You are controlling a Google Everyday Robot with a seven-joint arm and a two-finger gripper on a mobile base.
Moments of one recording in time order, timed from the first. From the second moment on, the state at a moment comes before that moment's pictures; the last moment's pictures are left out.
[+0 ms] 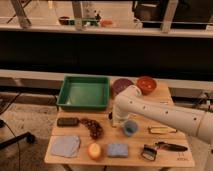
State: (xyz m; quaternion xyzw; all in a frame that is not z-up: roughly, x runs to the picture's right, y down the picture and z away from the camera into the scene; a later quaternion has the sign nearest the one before) arm 0.061 0.185 0.818 -0.31 -0.10 -0.02 0.95
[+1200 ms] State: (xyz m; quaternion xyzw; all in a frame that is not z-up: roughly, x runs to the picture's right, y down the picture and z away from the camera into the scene) arm 0.093 0.130 0.754 -0.26 -0.13 -0.02 0.96
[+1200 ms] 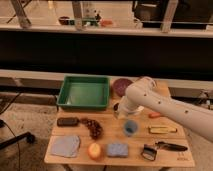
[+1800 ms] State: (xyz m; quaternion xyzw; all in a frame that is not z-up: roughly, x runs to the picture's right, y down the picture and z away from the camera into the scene) arm 0.125 0.126 0.704 -0.26 -0.13 -0.03 0.96
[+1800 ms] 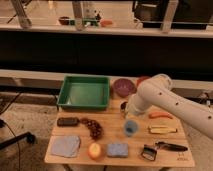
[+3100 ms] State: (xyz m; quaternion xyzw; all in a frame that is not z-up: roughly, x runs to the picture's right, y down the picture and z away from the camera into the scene) arm 0.153 0.174 0.701 -0.30 -0.11 -0.03 0.95
